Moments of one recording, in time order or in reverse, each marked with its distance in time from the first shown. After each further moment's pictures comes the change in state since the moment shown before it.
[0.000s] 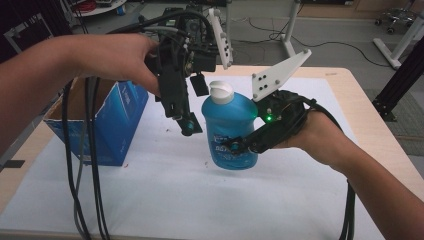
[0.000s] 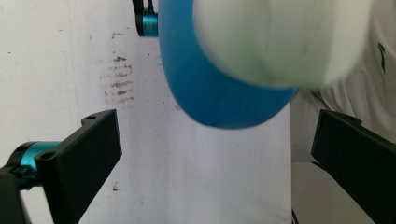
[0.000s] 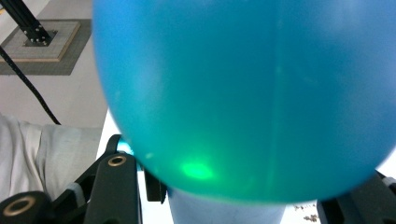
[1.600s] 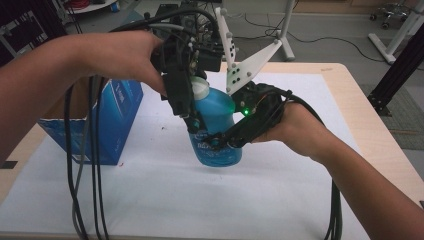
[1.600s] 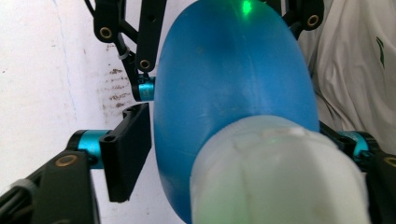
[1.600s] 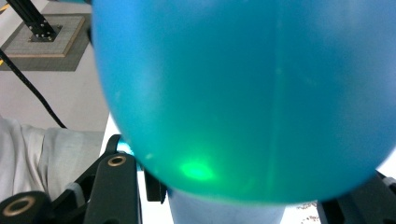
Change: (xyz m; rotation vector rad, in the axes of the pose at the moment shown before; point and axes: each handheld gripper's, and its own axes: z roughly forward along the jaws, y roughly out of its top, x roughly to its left) left arm 0.004 0.014 0.007 0.023 -0.018 0.069; right arm -0.003 0.018 0.019 0.030 0.022 -0.004
